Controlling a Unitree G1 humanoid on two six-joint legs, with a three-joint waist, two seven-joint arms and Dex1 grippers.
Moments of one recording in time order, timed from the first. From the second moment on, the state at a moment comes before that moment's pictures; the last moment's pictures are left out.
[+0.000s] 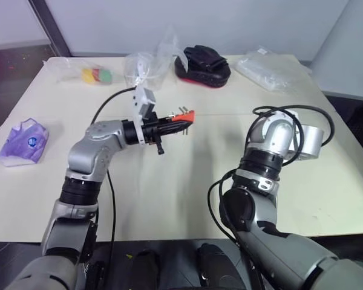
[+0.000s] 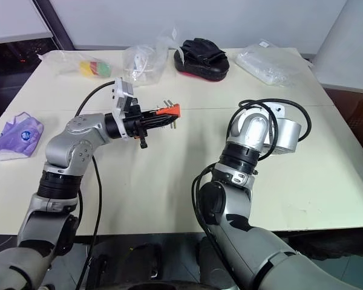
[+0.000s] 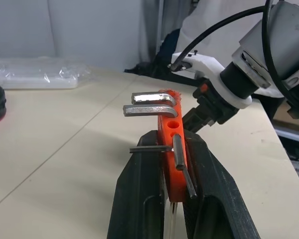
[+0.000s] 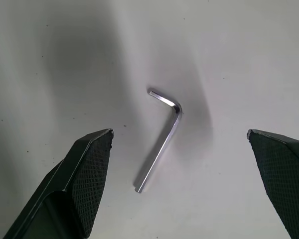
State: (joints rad) left arm -0.71 0.41 -0.04 0.04 -0.51 0.51 -1.02; right arm -1.10 0.20 -0.71 0.14 -1.92 1.48 1.35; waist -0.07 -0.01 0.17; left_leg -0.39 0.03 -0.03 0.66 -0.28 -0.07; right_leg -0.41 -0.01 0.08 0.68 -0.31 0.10
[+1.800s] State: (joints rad) left arm -0.70 0.40 -0.04 0.01 -0.51 0.52 -0.99; right arm -0.74 0.12 -0.32 -0.18 -0.89 1.32 0.71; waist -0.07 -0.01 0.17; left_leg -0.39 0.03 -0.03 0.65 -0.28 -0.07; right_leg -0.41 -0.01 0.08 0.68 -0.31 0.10
